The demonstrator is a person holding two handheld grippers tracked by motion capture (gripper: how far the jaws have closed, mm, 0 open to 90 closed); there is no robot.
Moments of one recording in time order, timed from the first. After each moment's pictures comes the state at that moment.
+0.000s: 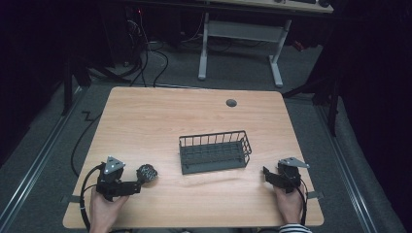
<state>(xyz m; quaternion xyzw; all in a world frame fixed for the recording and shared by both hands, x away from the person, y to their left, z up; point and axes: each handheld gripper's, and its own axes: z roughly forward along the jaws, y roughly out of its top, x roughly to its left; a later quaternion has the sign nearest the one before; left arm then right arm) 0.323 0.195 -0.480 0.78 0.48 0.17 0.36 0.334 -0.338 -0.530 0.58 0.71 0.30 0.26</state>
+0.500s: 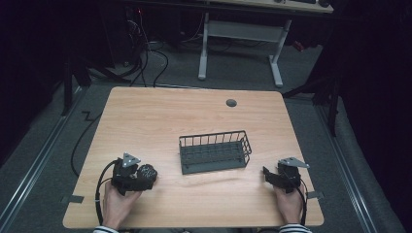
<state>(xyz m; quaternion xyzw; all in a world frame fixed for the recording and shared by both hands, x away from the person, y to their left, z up) 0.344 0.167 -0.496 0.80 0.48 0.15 0.33 0.334 -0.338 -0.530 0.58 0.71 0.30 0.26</state>
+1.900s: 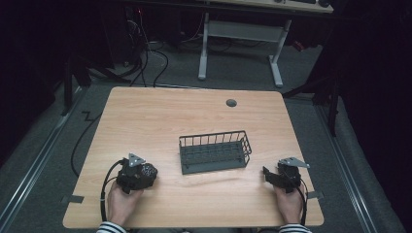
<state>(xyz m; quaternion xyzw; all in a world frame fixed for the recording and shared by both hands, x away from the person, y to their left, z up) 0.350 0.159 -0.508 0.80 0.48 0.15 0.32 0.334 -0.338 -0.530 0.58 0.71 0.30 0.26</state>
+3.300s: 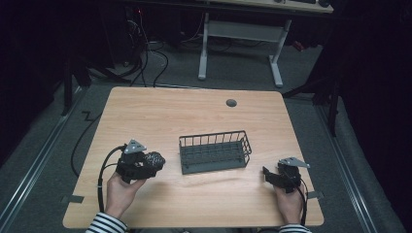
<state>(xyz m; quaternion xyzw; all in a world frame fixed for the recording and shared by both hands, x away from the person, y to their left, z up) 0.357 0.150 -0.443 0.81 0.43 0.11 0.39 0.334 -0.339 -0.530 0.58 0.71 0.31 0.25</state>
